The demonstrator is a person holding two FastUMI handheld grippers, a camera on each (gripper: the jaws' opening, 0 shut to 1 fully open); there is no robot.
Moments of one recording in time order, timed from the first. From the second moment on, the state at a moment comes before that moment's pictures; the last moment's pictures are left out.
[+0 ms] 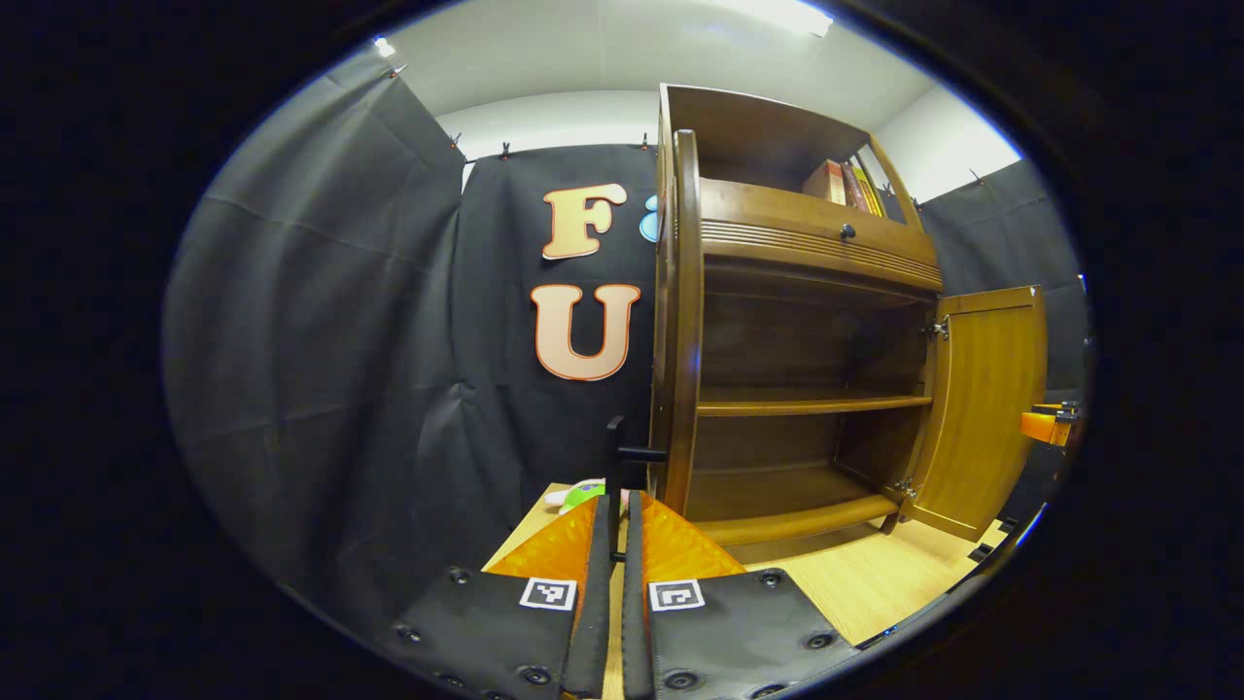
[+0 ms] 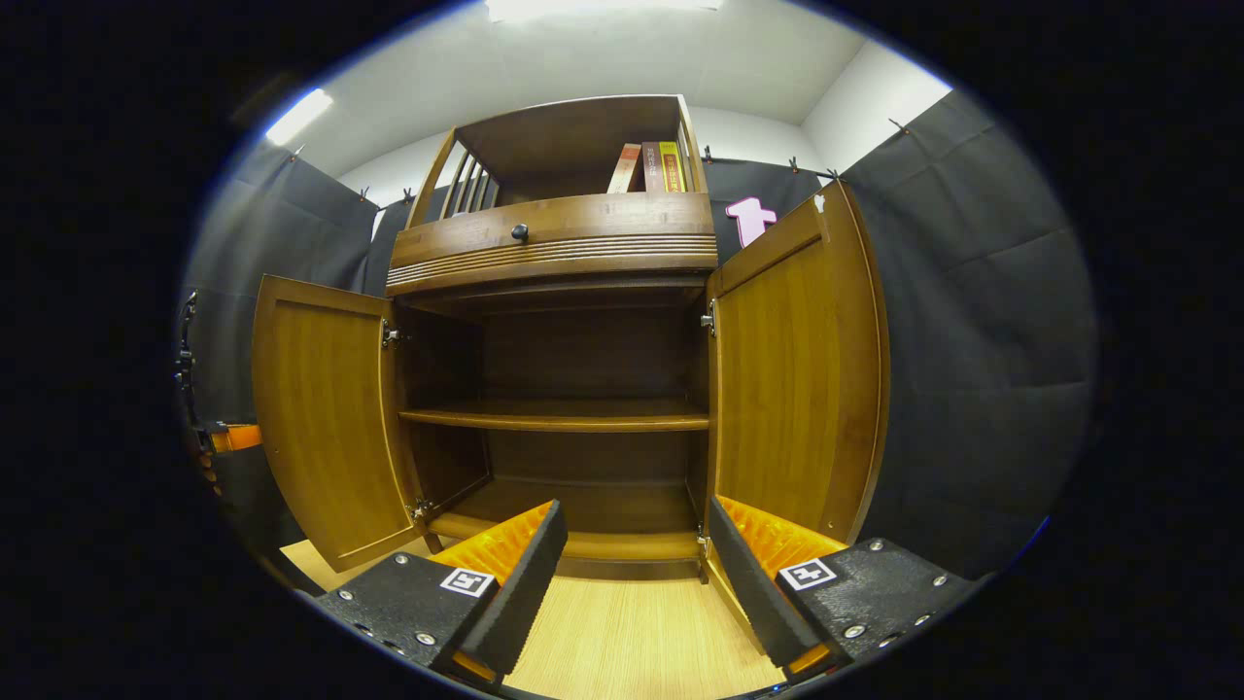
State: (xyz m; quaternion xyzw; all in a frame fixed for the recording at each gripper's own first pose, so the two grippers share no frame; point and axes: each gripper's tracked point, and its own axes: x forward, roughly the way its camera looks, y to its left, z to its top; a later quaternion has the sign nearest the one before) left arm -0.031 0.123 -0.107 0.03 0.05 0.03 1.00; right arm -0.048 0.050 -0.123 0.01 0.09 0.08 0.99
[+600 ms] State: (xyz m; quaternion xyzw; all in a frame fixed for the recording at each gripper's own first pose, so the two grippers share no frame) left arm -0.047 0.034 -0.041 0.03 0.01 0.01 1.00; right arm -0.039 0.035 -0.084 0.01 0.06 0.06 1.00
